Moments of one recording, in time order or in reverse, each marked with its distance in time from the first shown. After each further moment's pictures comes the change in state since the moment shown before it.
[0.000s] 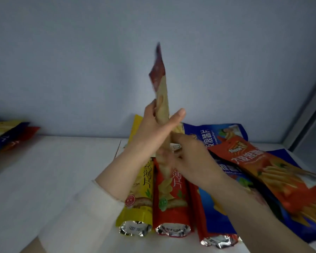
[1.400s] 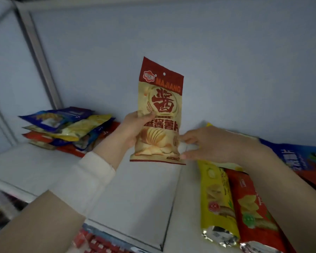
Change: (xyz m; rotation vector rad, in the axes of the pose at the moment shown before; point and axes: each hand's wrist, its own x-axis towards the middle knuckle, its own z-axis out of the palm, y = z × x) left_hand -0.007 -0.035 -0.225 -0.202 0.315 -0.250; right_hand 0.079 -0.114 0.069 -0.465 -0.630 -0.109
